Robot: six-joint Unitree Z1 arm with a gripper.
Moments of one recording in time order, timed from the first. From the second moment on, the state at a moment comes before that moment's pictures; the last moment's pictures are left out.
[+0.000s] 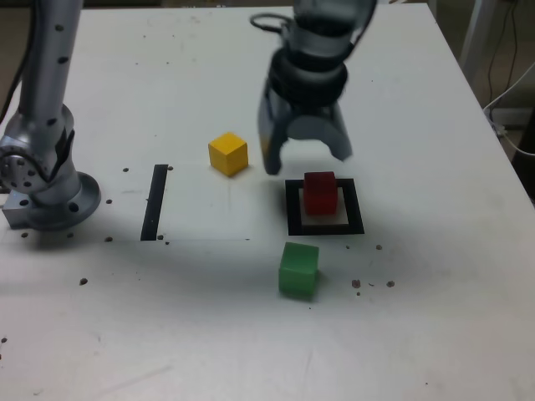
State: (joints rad) arm -0.02 1.99 -1.46 1.26 0.15 -0.18
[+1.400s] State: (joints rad) arm 0.32 1.95 -1.20 1.20 -0.05 -0.25
